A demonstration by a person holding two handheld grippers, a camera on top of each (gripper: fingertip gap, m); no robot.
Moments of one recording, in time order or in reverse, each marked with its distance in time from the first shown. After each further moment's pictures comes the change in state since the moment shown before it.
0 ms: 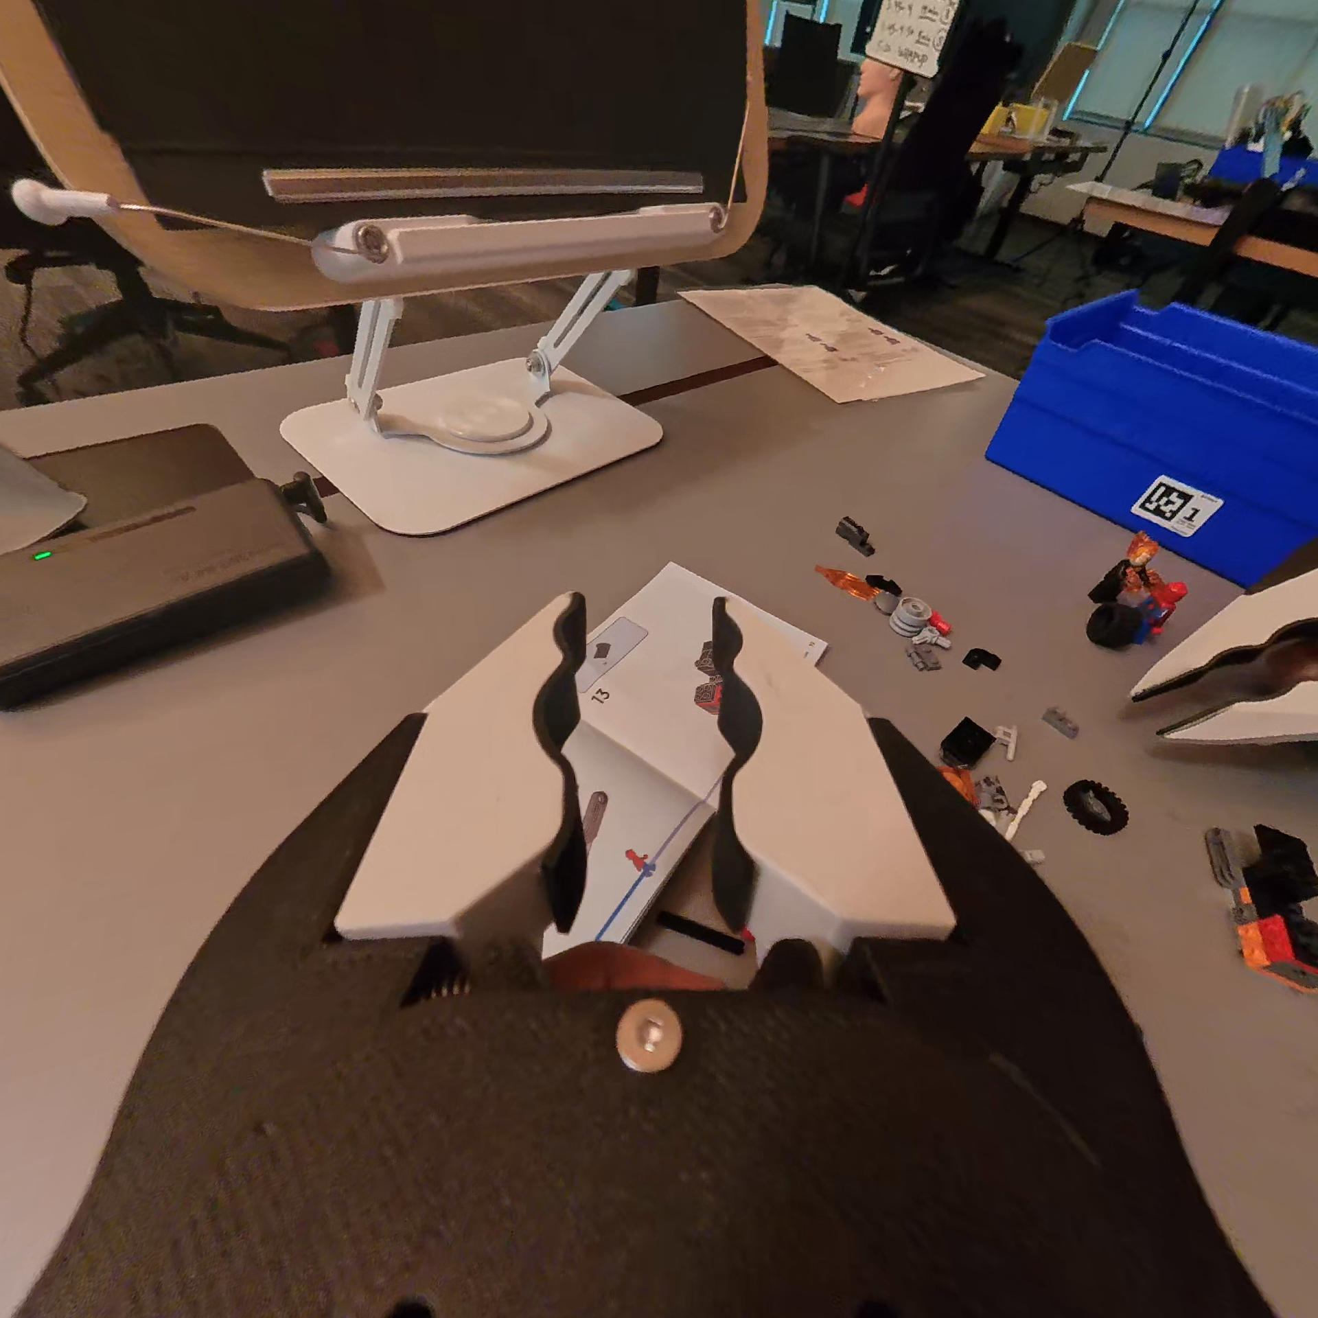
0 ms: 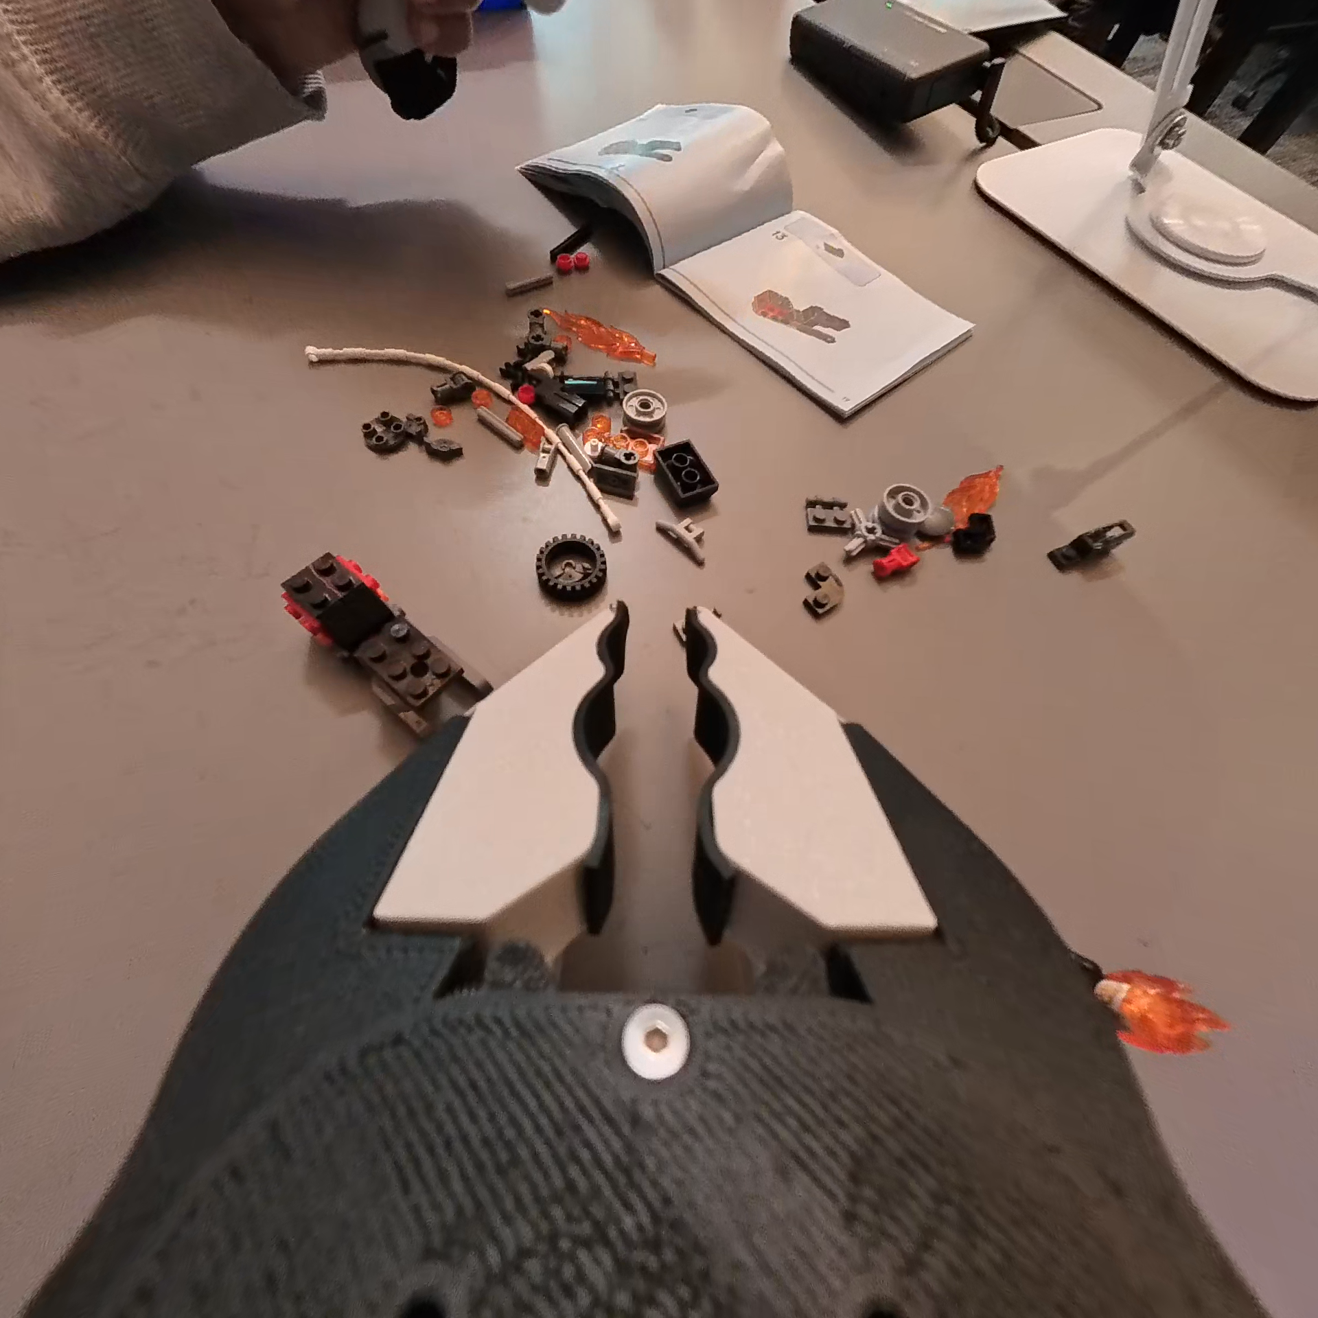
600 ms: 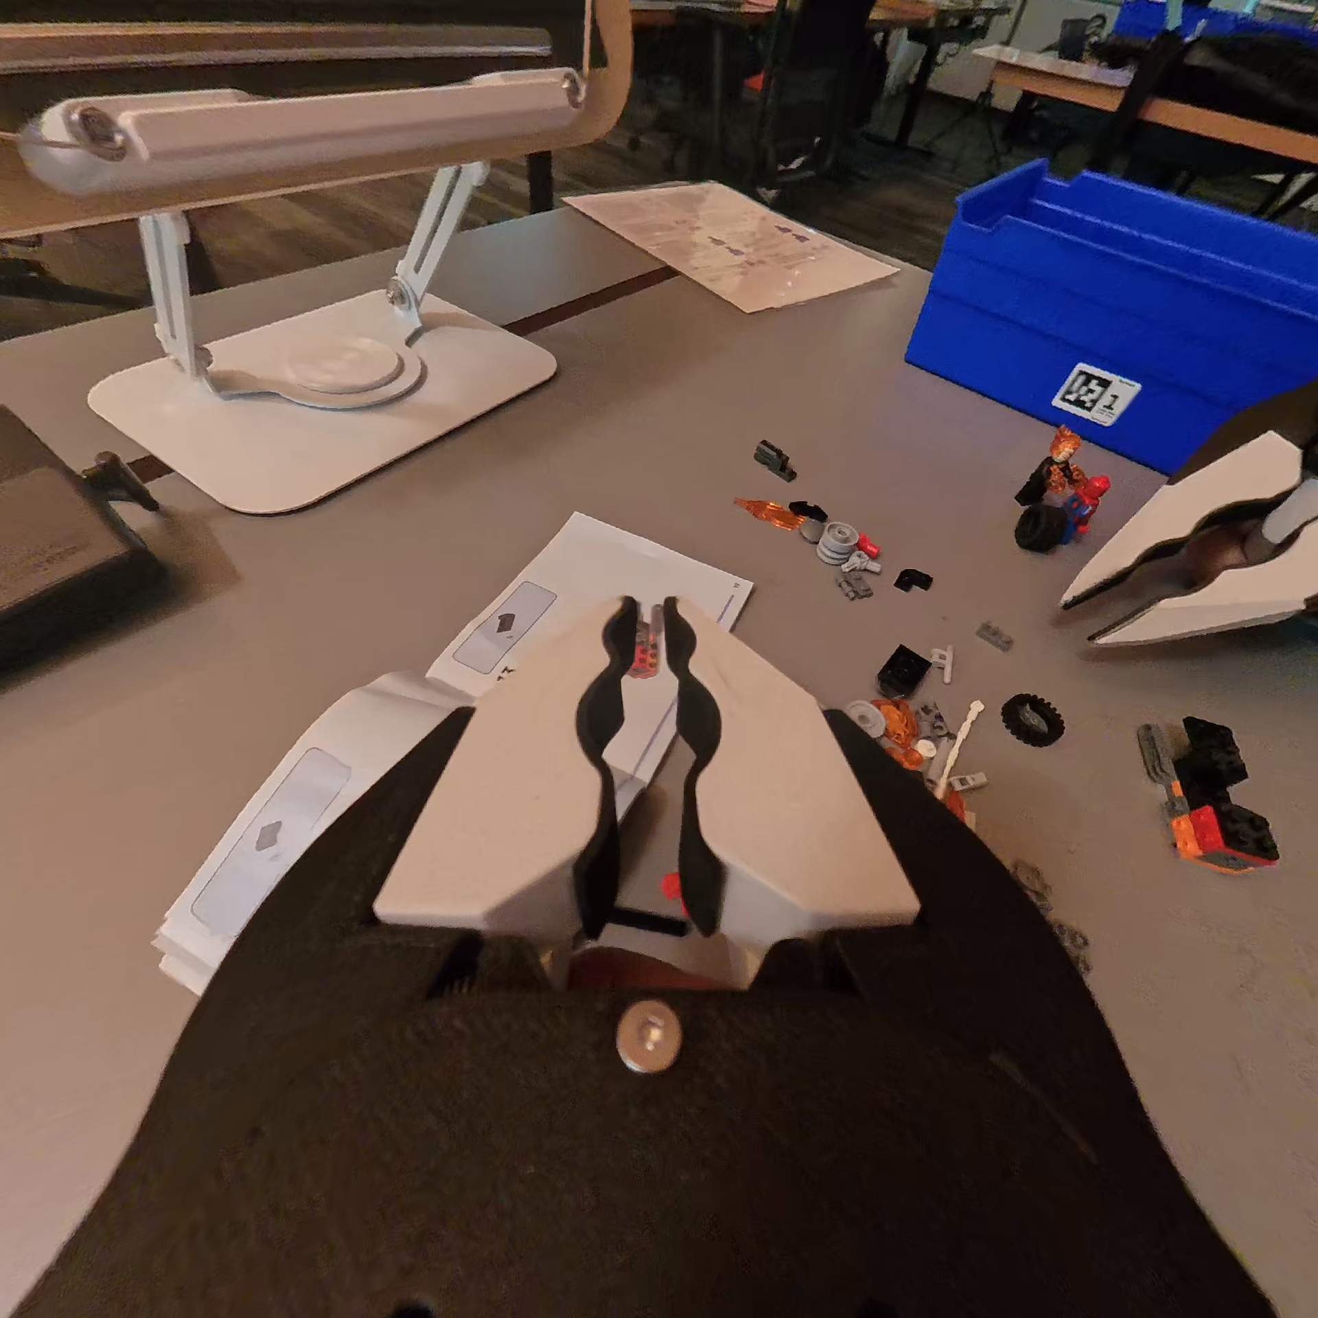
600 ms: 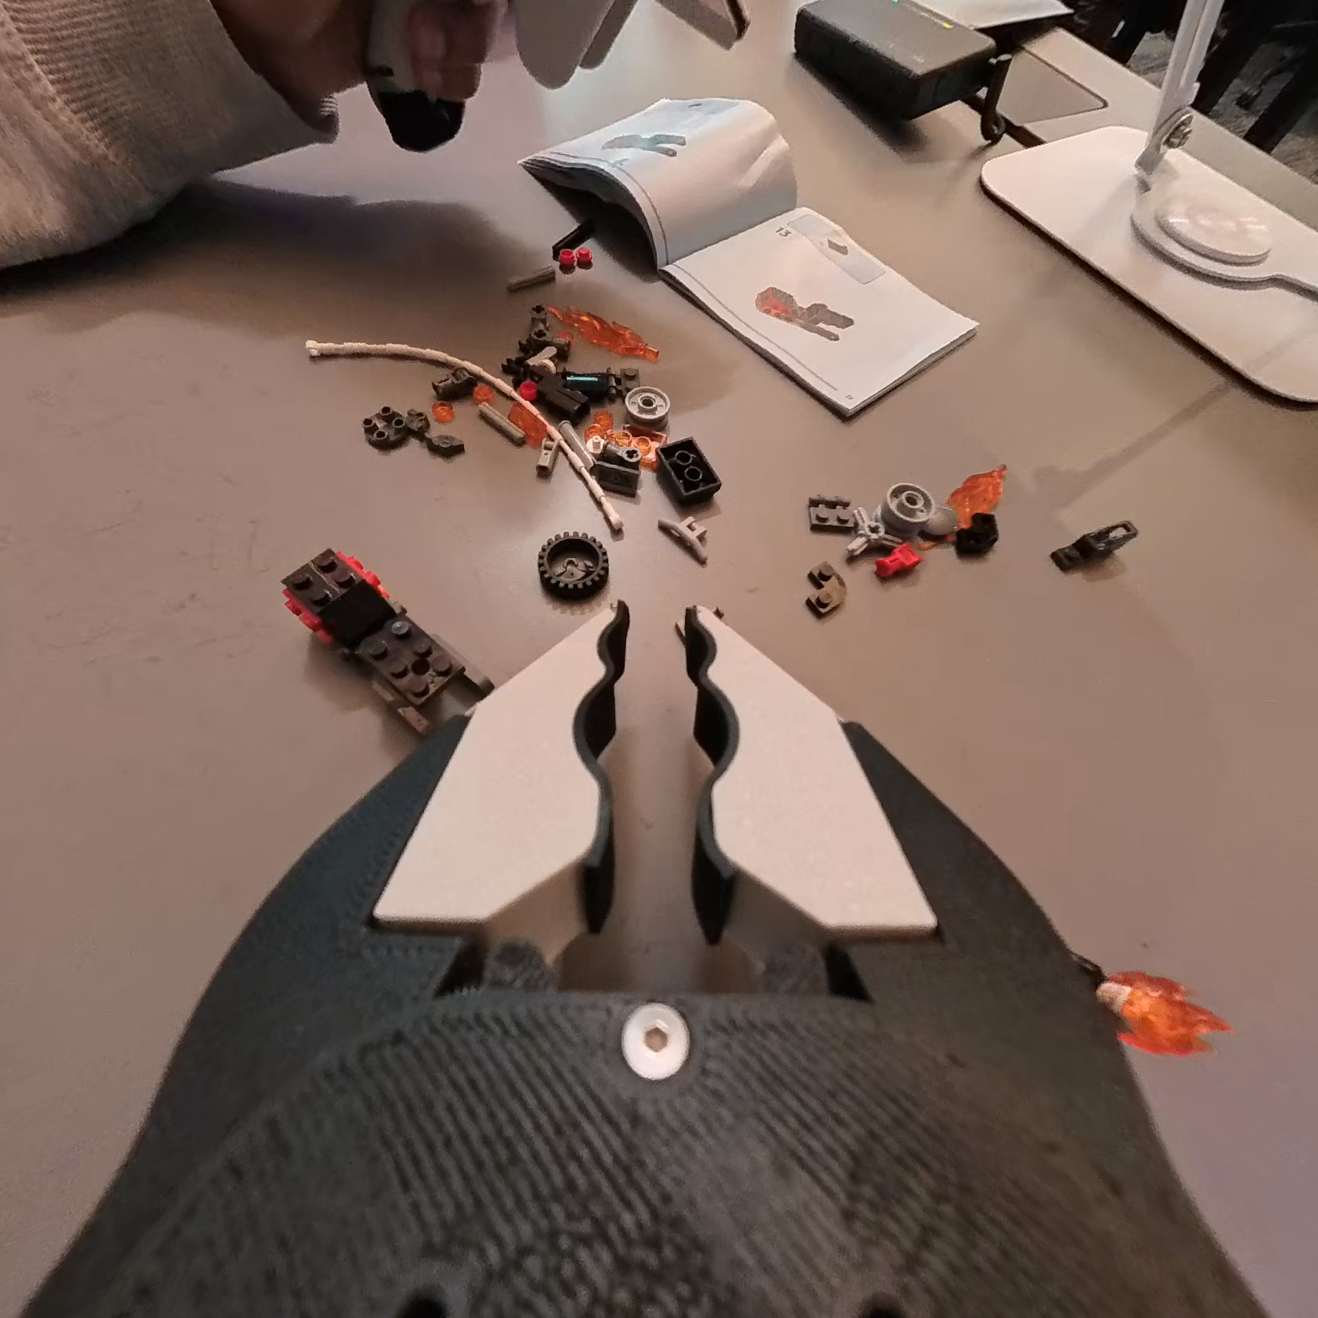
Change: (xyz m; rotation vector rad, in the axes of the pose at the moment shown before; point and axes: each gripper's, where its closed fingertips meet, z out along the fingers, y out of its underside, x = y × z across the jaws) left arm 0.033 0.022 0.014 -0.100 0.136 0.062; right arm -0.001 0.001 0.000 -0.005 -0.001 -0.006
